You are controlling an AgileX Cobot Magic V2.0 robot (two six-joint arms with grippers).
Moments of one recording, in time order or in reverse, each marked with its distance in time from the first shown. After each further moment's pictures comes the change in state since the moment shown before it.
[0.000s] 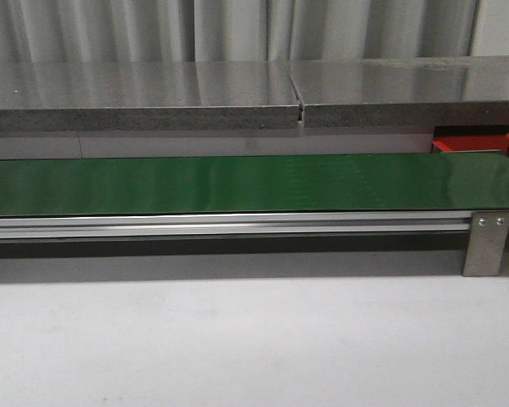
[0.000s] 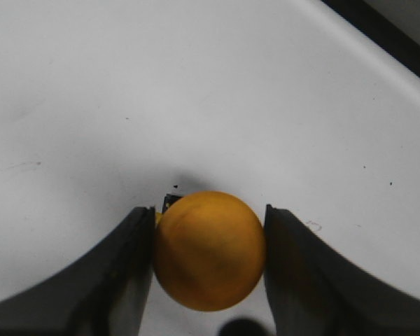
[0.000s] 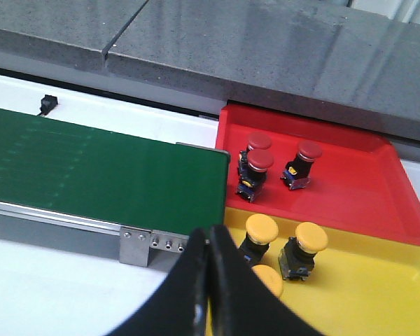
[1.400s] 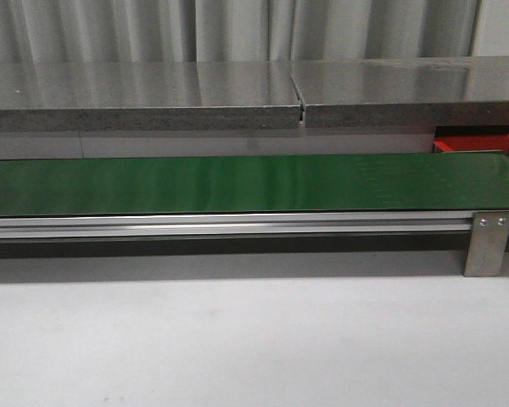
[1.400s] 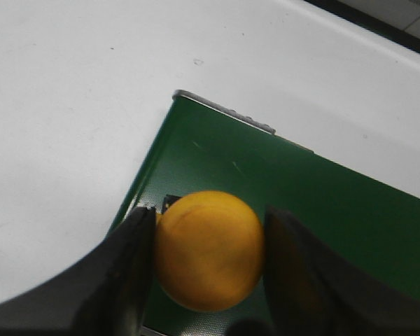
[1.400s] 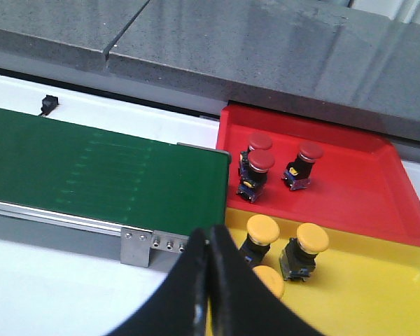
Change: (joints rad) left arm -0.135 -0.762 0.820 0.015 -0.183 0.079; right arm 0.000 0.000 0.000 0.000 0.000 0.000
